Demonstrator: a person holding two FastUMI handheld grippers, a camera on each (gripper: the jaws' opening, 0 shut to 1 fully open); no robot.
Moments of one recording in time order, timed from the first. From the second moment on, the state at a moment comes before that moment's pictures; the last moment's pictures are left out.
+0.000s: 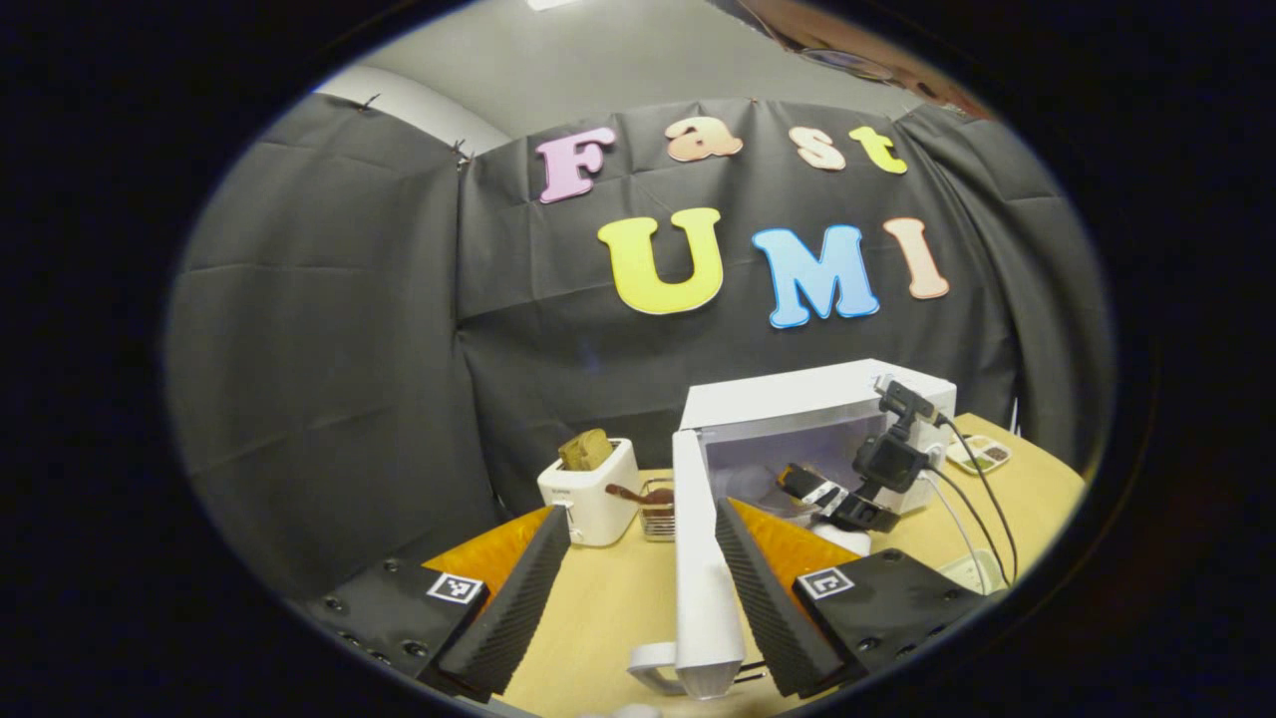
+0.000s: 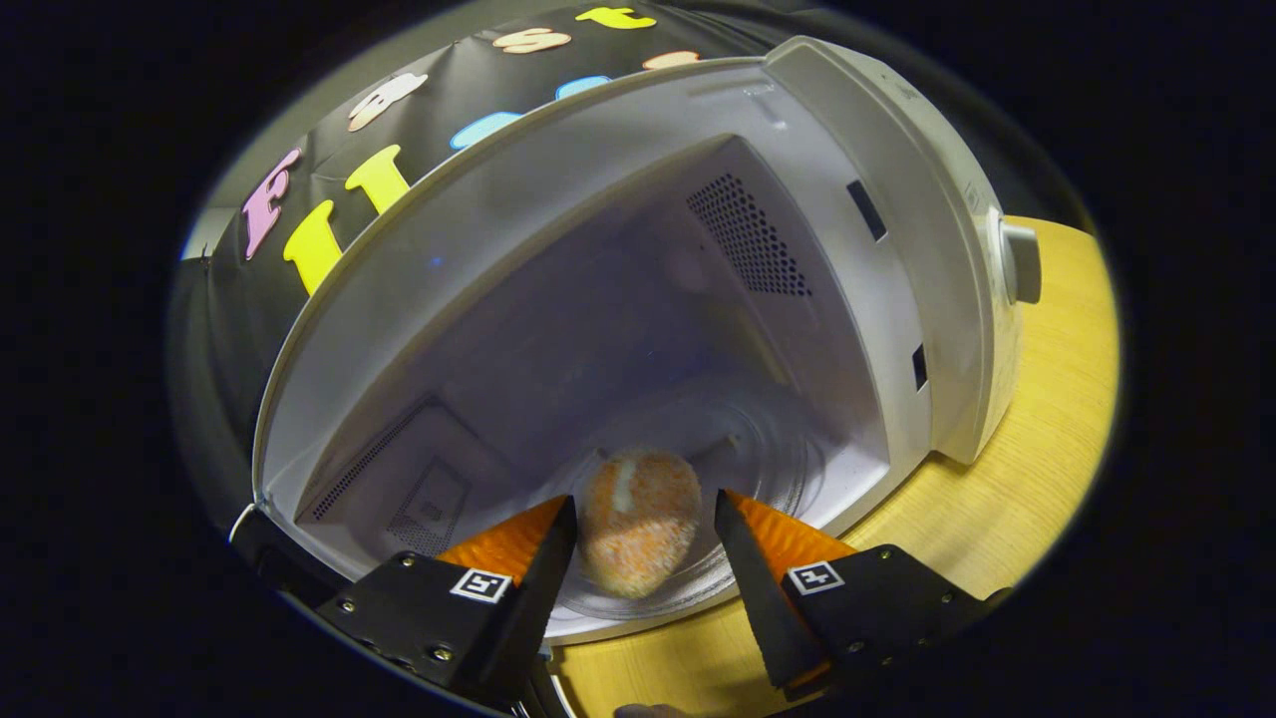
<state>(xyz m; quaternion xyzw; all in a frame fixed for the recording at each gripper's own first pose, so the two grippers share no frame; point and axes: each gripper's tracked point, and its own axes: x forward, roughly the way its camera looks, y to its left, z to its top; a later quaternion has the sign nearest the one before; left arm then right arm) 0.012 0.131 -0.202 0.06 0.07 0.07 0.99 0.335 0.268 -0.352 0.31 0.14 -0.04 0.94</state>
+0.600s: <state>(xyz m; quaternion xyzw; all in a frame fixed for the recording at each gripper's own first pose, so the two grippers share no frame) -0.021 0.175 -0.186 0.07 0.06 0.11 0.99 0.243 0.232 -0.270 0.15 0.10 0.02 0.98</state>
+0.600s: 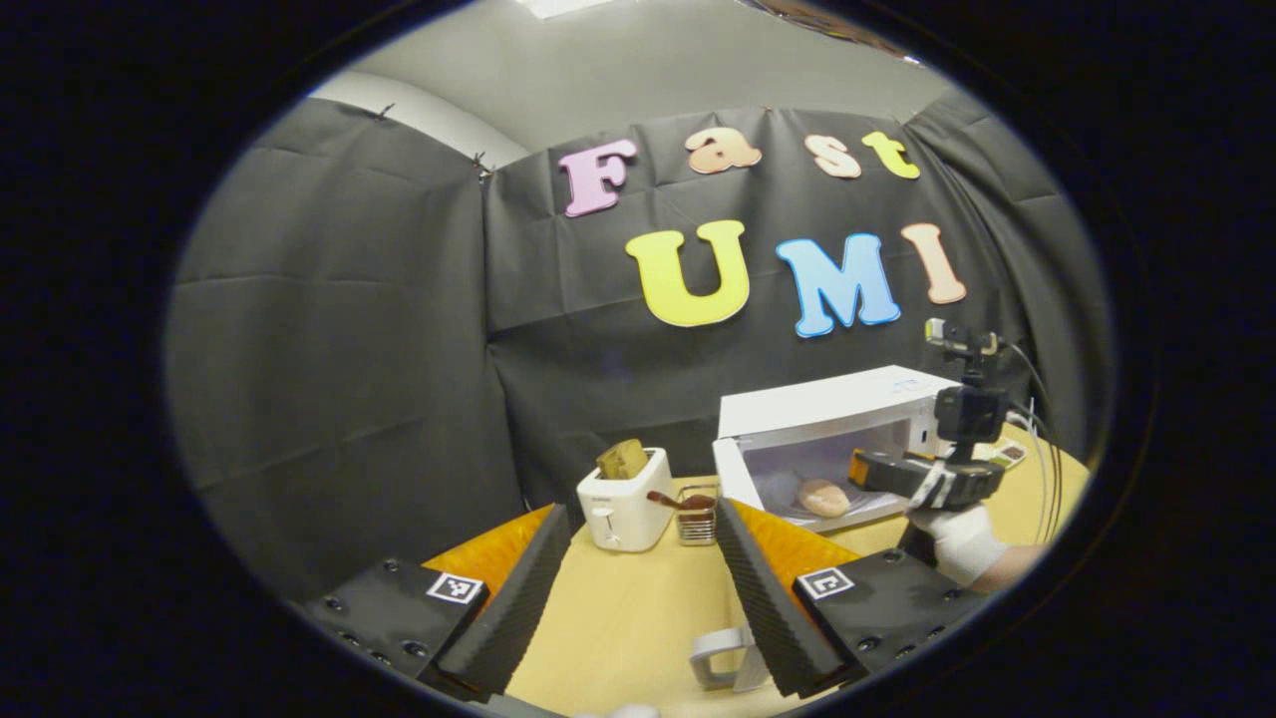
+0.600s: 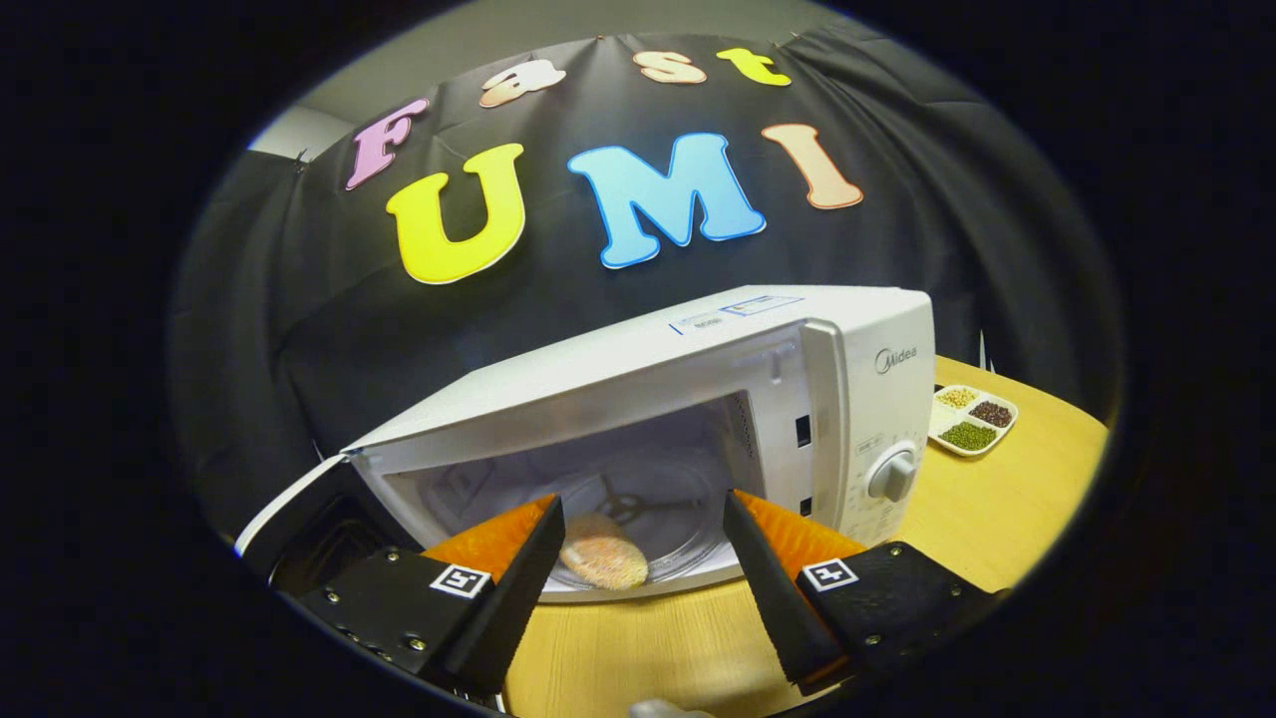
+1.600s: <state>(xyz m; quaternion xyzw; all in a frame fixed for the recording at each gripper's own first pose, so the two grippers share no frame) -0.064 0.196 -0.322 0.08 0.10 0.13 0.98 0.064 0.136 -0.148 0.05 0.07 0.12 0.99</state>
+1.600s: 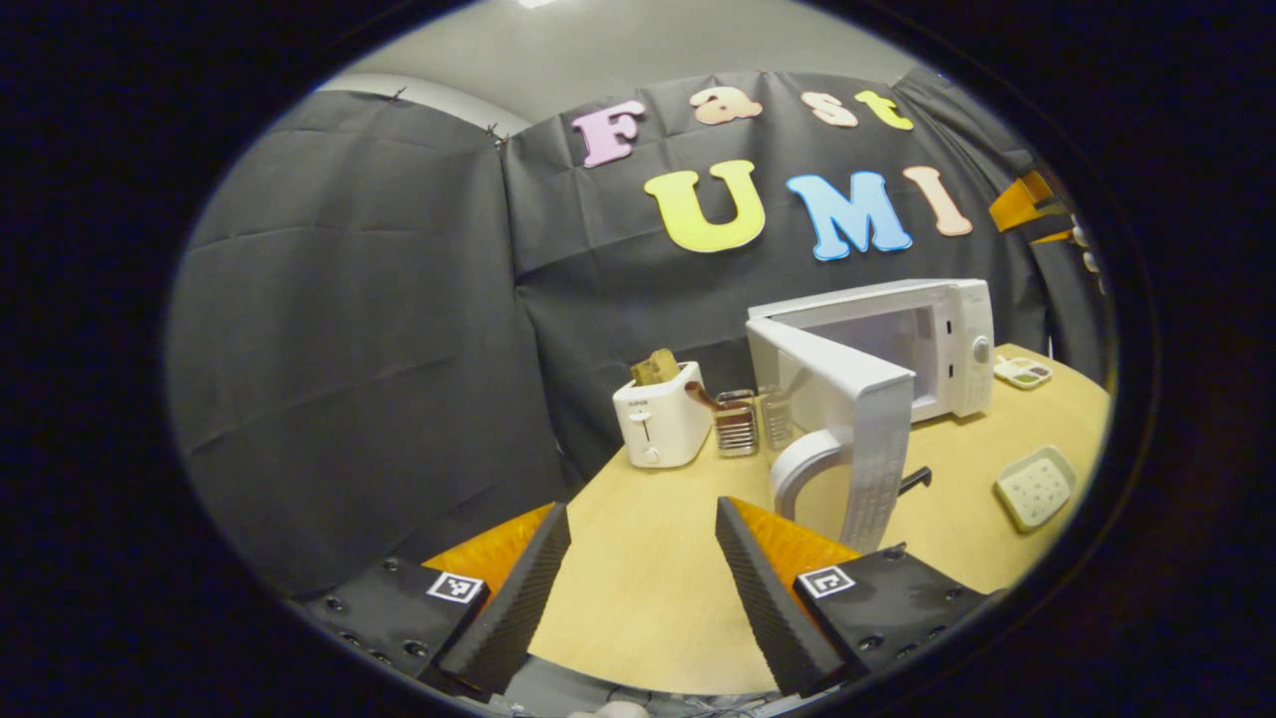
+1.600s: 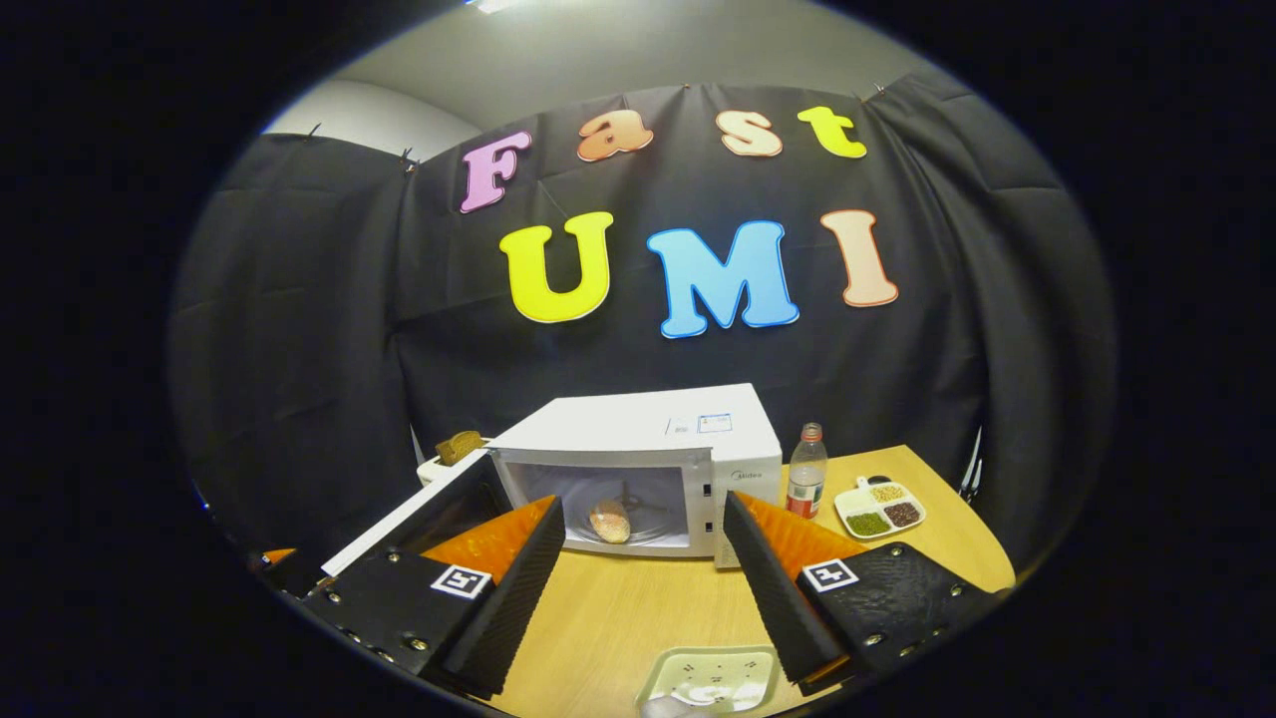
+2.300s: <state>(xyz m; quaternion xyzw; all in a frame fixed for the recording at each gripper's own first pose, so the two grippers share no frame) -0.044 0.059 -0.316 0.09 0.10 0.04 0.99 0.041 0.101 -0.169 0.07 0.11 0.11 0.99</state>
